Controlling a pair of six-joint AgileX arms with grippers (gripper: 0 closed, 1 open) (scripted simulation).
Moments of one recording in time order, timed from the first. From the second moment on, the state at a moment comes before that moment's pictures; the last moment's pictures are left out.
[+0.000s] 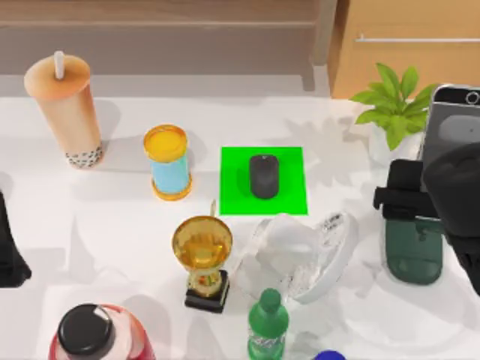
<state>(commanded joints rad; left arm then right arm) 0.00 0.00 0.00 0.00 0.00 0.00 0.72 1.18 0.61 -0.18 0.75 0.54</state>
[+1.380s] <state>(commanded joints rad) 0.00 0.00 0.00 0.00 0.00 0.00 0.83 1.09 0.57 -0.31 0.82 0.64</state>
